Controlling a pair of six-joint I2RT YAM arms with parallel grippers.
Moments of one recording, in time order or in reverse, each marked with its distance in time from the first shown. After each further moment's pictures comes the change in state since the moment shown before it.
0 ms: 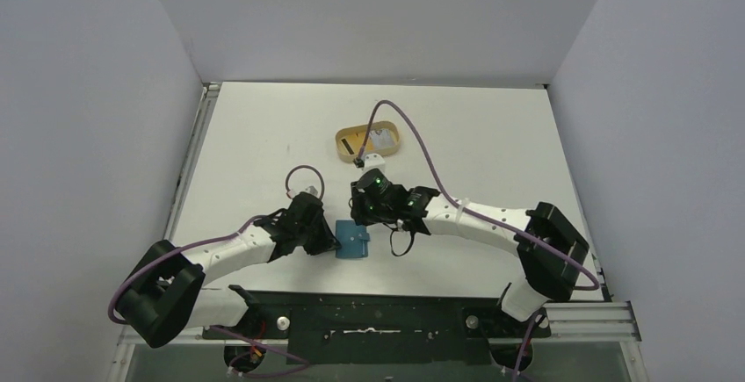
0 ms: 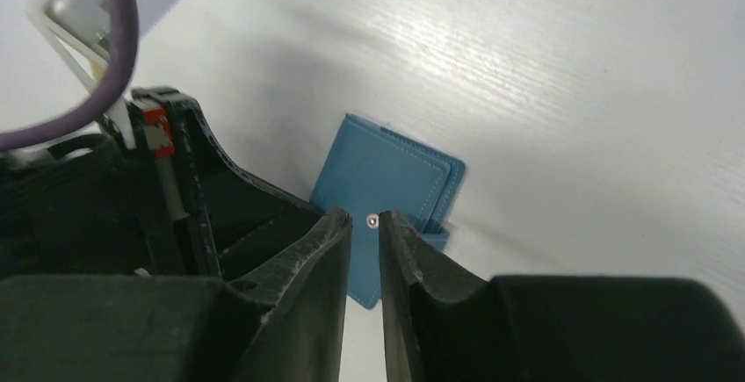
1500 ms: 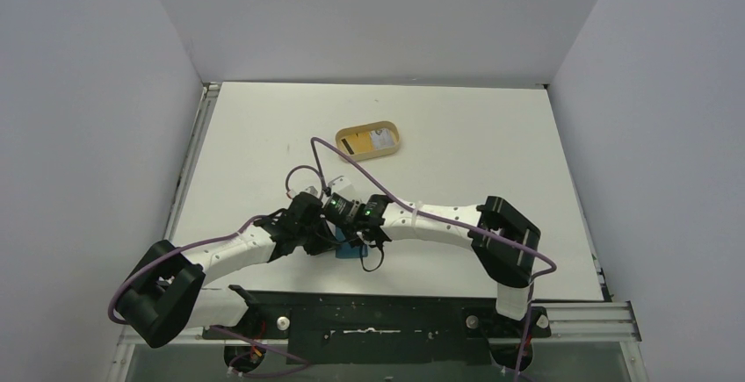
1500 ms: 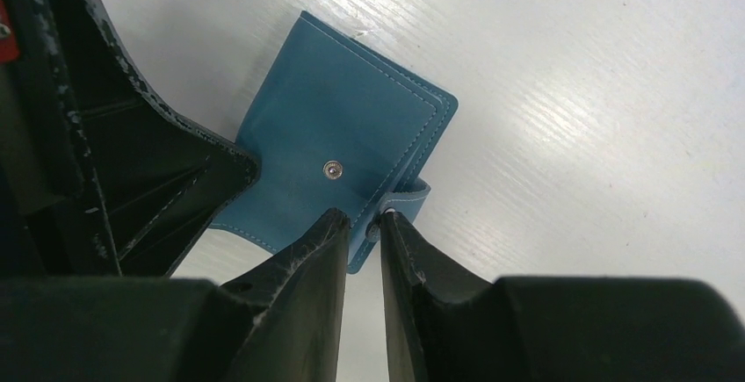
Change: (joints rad) left arm 0.000 0.000 0.000 -0.001 0.000 0.002; right arm 0.176 0.264 0.269 -0.409 0.209 -0.143
